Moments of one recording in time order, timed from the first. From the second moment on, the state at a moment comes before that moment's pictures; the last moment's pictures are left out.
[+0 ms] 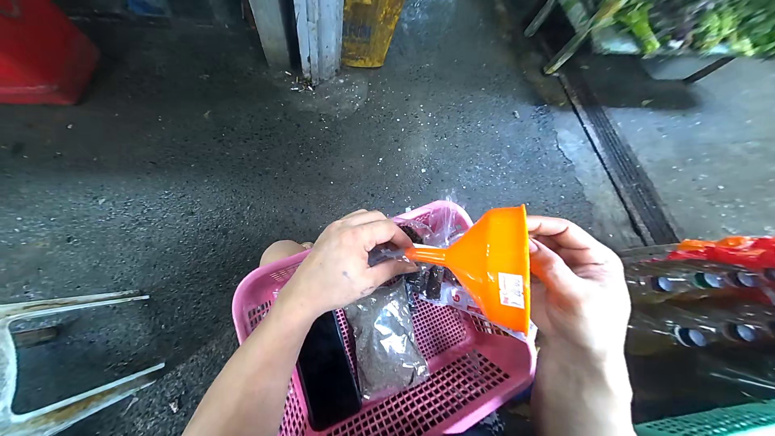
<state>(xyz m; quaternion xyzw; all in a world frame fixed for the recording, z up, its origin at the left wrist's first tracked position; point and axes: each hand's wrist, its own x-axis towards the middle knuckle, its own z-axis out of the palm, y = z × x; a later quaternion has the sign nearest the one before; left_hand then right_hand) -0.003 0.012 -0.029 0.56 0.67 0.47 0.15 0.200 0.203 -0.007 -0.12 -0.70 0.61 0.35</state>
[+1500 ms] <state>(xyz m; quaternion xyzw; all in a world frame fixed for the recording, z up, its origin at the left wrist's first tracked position) -0.014 0.002 -0.020 0.30 0.40 0.84 0.18 0.175 0.123 -0.045 -0.08 -0.81 0.58 -0.01</state>
